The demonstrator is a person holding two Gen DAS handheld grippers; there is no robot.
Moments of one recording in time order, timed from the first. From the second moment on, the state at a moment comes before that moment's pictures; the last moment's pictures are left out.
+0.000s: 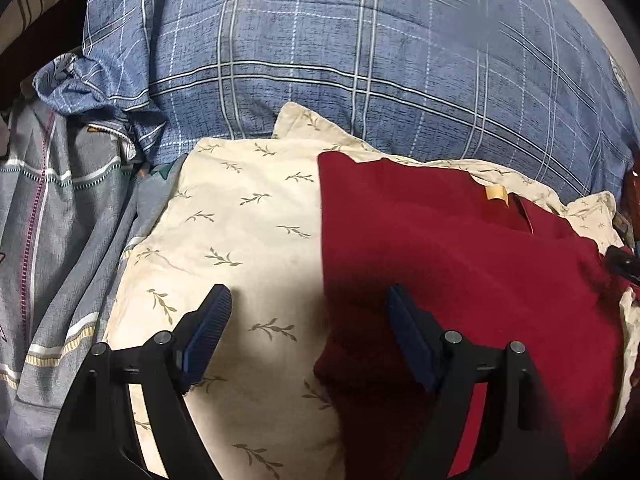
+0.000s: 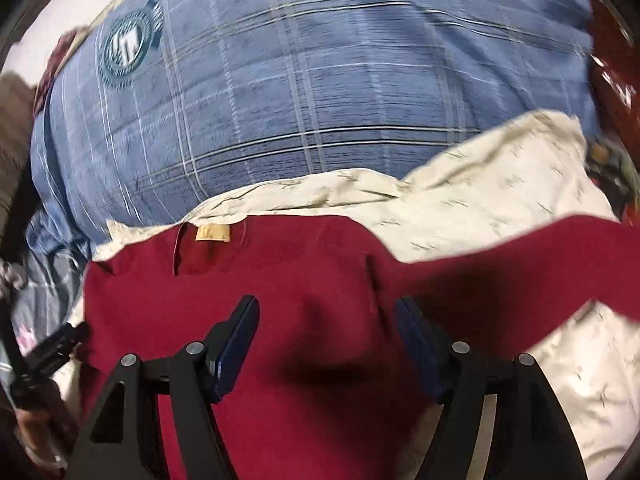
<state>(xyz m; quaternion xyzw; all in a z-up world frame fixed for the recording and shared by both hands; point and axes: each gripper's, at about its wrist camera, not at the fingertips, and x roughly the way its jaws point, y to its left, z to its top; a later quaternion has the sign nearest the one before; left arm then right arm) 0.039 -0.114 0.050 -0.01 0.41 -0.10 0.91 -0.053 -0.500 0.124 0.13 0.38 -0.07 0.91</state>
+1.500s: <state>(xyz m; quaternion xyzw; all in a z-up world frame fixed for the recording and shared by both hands) 0.053 0.019 0.084 -0.09 0.38 0.07 0.92 0.032 -0.199 0.073 0.14 0.40 0.28 0.86</state>
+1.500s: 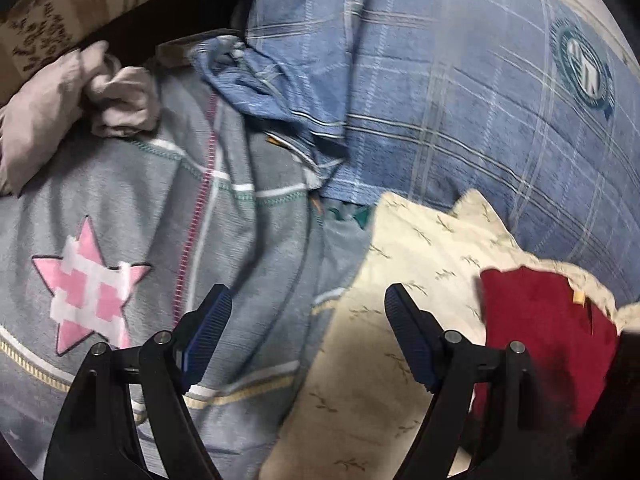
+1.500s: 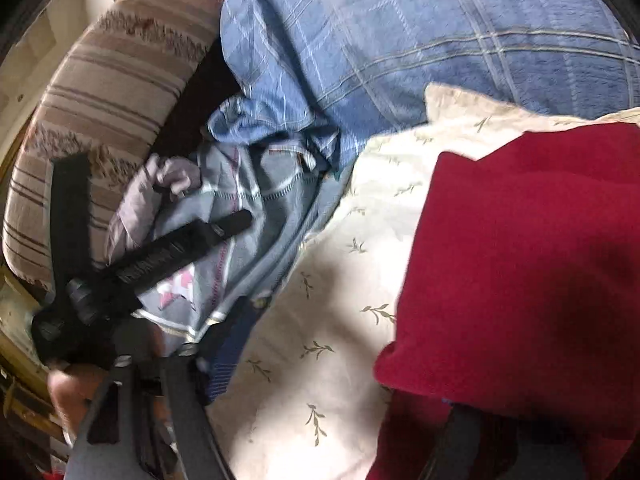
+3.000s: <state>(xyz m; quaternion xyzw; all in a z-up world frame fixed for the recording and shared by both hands) 0.051 -0.106 0.053 -0.04 0.44 -0.10 0.89 -0.116 -0.718 0.091 0.38 0.30 -0.26 0.84</state>
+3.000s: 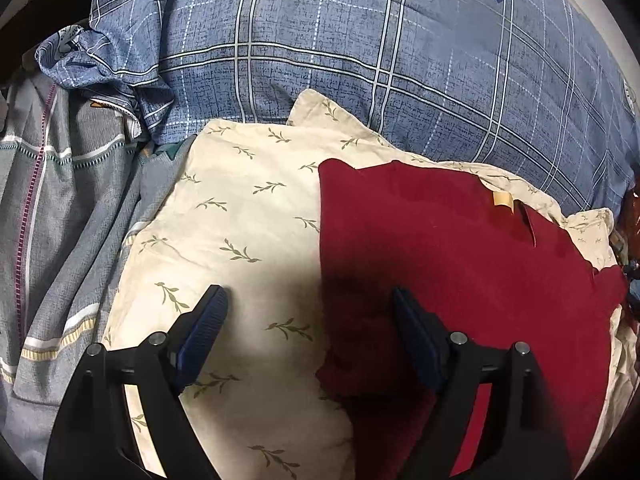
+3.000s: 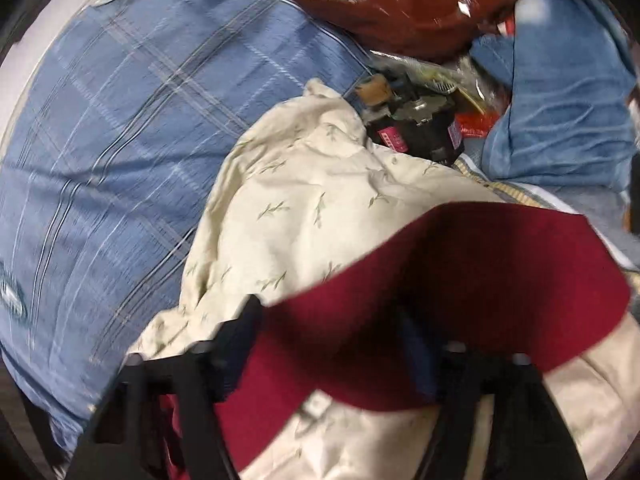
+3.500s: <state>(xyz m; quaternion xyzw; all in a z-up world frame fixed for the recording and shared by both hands) 0.052 -0.066 0.076 -0.11 0.40 -0.06 0.91 -0.077 -0.450 0.260 0.08 0.25 0.12 0.96</state>
